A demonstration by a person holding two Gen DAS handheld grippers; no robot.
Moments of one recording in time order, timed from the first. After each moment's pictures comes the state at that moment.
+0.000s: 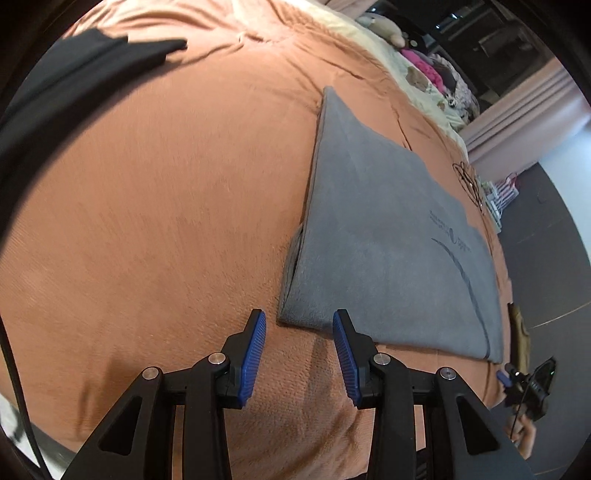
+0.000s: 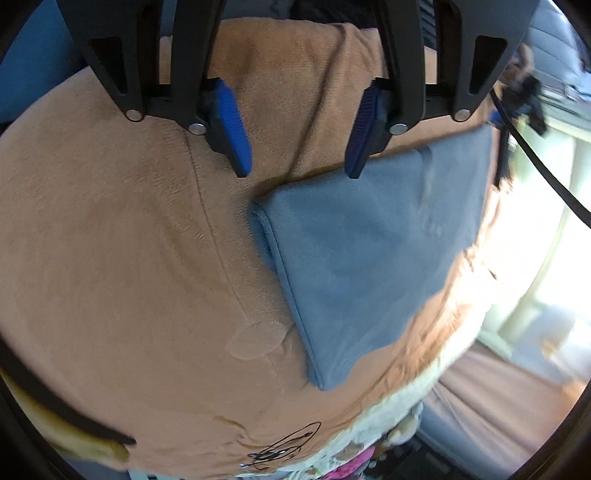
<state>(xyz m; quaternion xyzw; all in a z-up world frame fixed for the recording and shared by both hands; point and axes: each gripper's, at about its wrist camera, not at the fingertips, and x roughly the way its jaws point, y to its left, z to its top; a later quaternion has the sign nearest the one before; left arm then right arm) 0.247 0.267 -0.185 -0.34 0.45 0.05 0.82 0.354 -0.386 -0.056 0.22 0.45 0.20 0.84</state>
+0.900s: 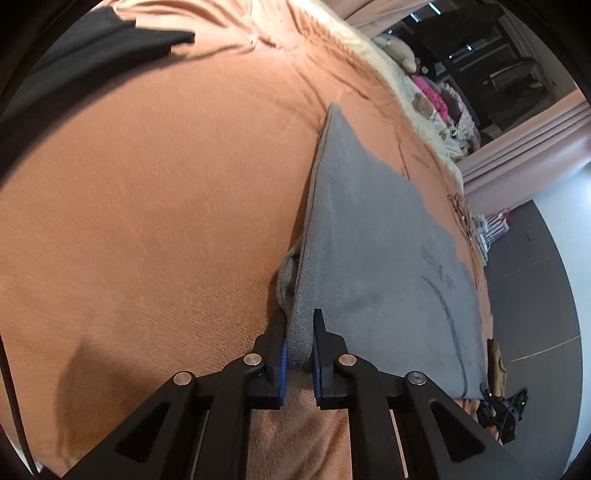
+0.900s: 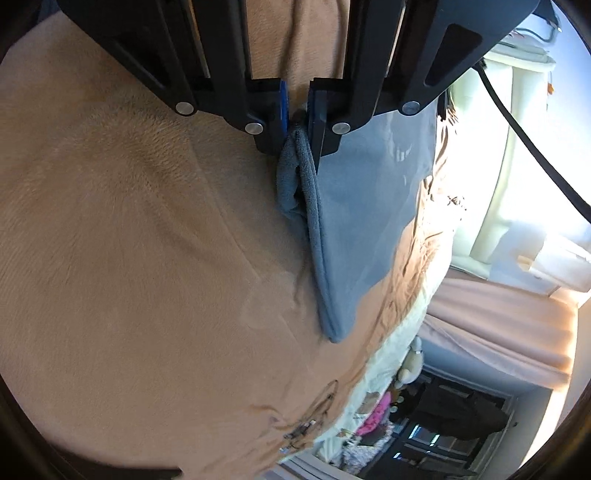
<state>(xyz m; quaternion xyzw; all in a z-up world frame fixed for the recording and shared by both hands) 0.256 0.280 -0.180 -0.39 0.41 0.05 0.82 0.380 -0.405 -0.092 0.37 0.39 0.21 0.82</state>
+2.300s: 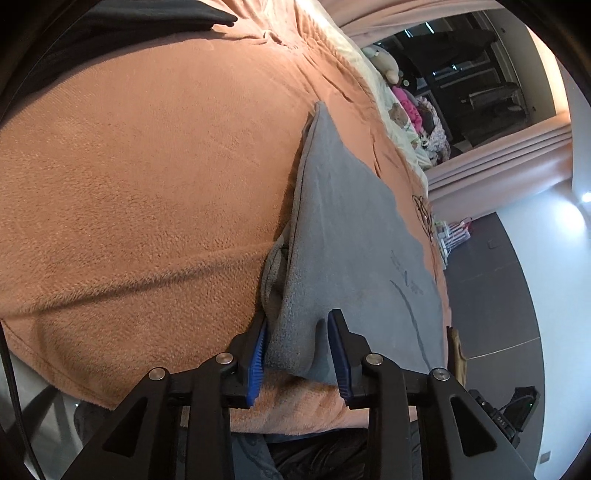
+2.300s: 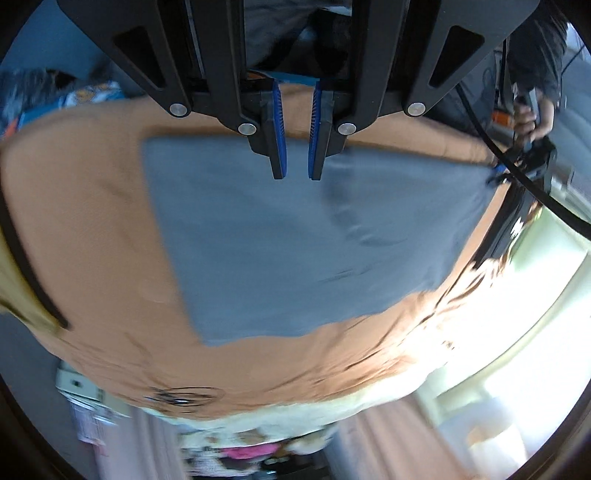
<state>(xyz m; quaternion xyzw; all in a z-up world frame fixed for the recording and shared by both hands) 0.195 0.276 -0.201 -0.45 0.37 -0.01 0.81 0.270 -0.249 0.027 0.02 0.39 0.25 0.88</state>
